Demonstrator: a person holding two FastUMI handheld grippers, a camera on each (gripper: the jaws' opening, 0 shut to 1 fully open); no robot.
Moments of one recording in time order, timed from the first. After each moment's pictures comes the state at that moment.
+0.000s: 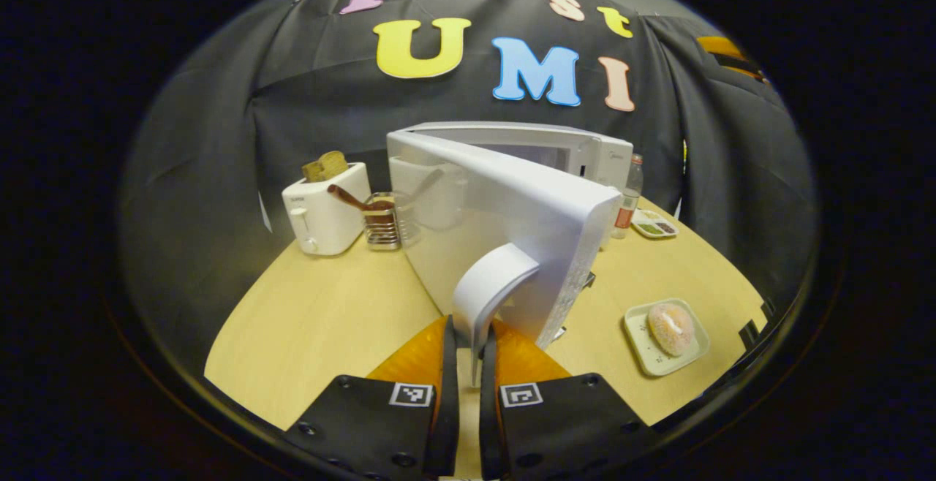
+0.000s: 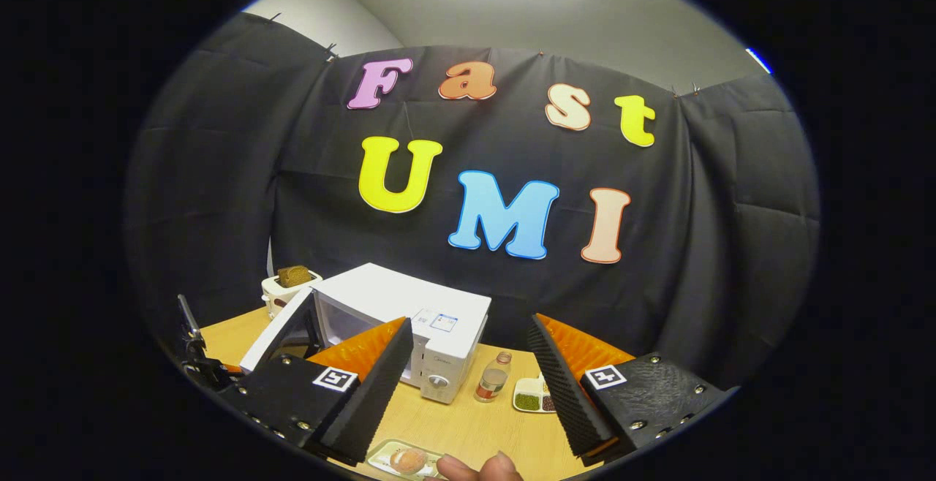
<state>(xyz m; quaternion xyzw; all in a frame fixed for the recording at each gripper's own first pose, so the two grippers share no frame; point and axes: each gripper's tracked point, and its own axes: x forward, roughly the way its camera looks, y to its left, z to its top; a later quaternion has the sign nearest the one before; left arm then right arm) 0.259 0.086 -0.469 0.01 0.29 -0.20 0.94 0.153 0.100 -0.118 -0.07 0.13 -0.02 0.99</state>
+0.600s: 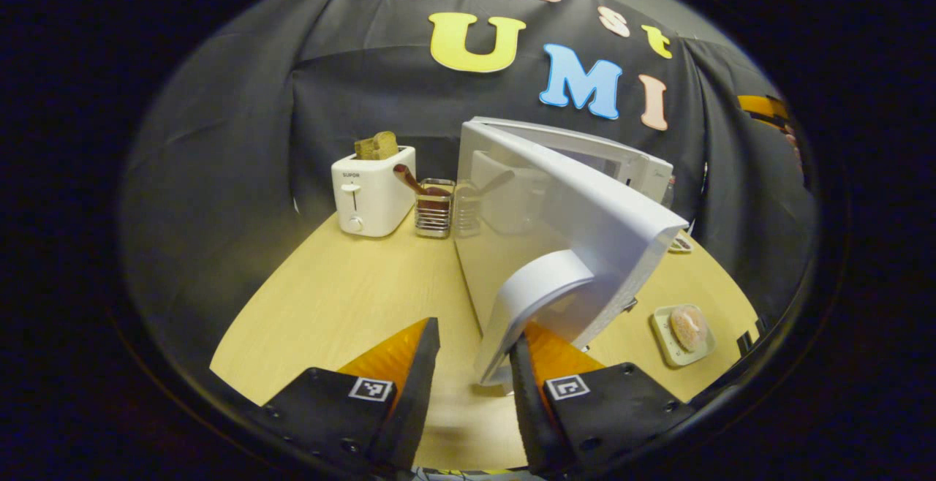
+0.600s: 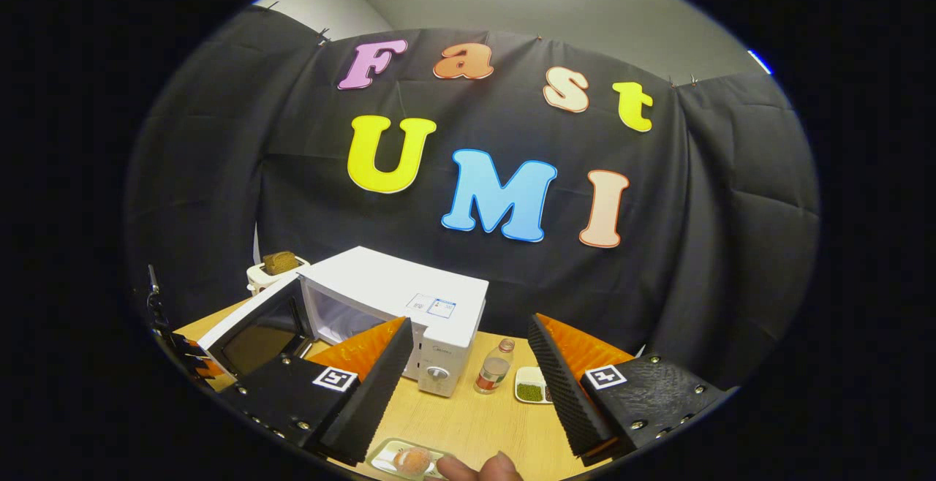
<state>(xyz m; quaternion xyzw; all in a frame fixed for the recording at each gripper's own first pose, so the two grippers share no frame) 0.276 0.169 -0.485 -0.04 0.30 -0.17 0.94 0.173 0.106 -0.156 -0.07 0.16 -0.04 0.98</state>
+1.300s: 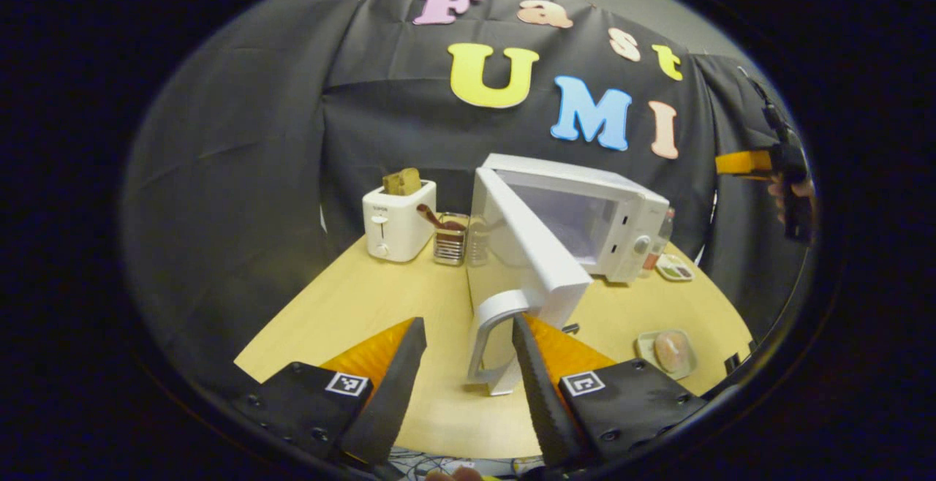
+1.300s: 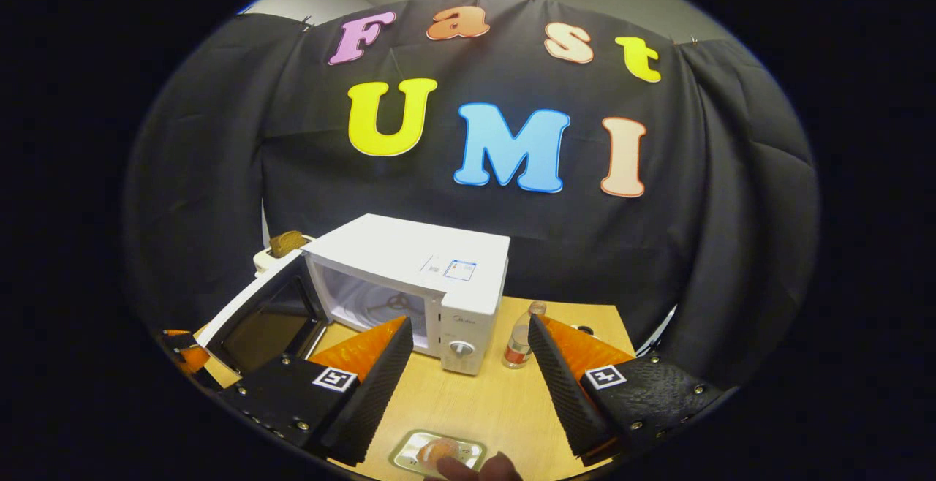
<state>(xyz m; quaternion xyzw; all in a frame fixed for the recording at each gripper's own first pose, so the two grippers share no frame) 0.227 0.182 -0.378 -0.07 0.23 -0.10 0.96 0.185 0.122 -0.234 -0.02 0.25 -0.01 0.97</state>
